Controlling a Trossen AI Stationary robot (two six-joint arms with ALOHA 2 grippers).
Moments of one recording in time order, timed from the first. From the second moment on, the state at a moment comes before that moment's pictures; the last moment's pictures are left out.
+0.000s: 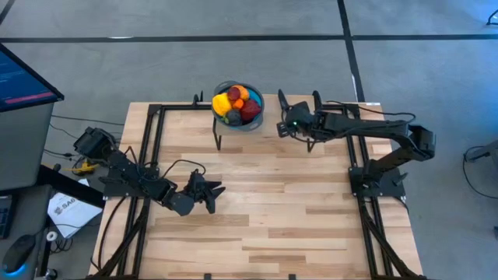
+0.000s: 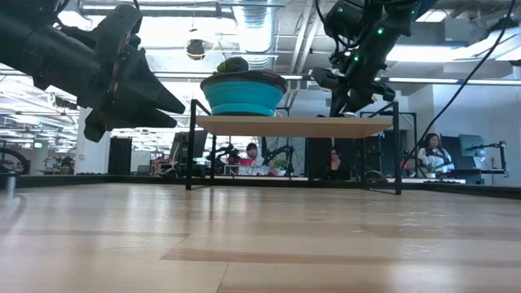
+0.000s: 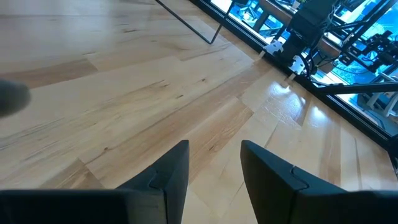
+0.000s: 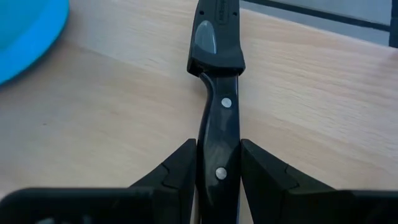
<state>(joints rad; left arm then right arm) -0.54 1.45 0.40 0.52 -0.92 -0.94 -0.33 1.43 1.03 -0.52 0.54 0.67</state>
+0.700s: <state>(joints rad) -0.54 1.45 0.40 0.52 -0.92 -0.94 -0.24 1.34 1.02 -0.49 0.61 0.55</state>
